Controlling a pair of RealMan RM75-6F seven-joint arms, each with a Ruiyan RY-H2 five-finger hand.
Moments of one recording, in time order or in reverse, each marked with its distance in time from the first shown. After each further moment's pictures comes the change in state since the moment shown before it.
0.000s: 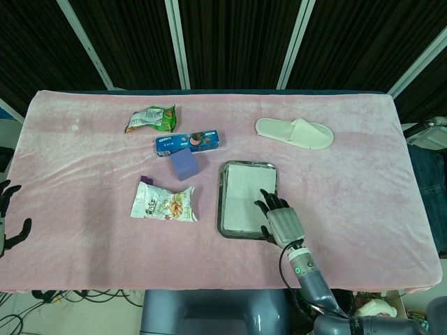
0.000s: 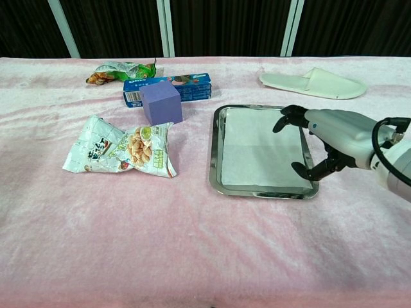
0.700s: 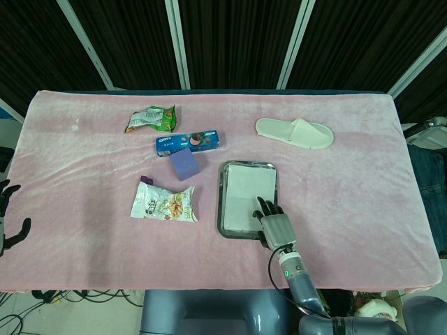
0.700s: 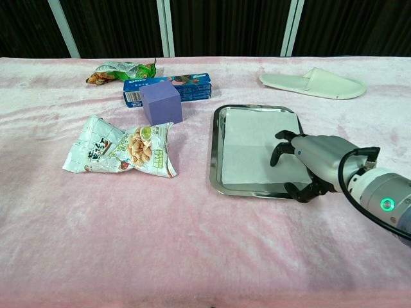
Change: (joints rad) left arm -0.002 0.002 -0.001 0.004 -0.002 -0.004 -0.003; right arm -0.003 -0.144 -0.015 0.085 0.105 0.045 -0.146
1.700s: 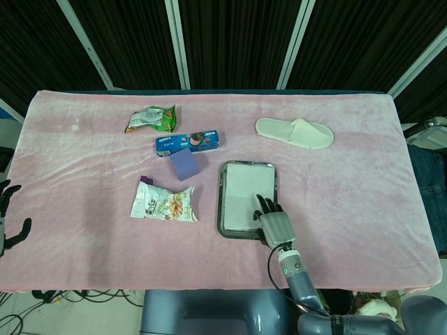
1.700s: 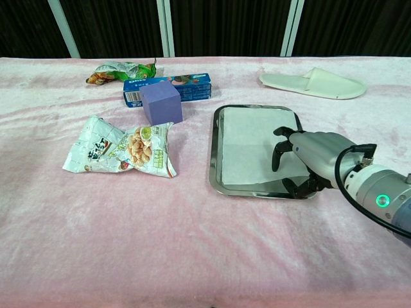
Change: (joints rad) left arm 0.000 -0.002 0.001 0.002 0.003 0.001 0.000; right arm 0.005 -0.019 0.011 0.037 -0.021 -0.007 0.018
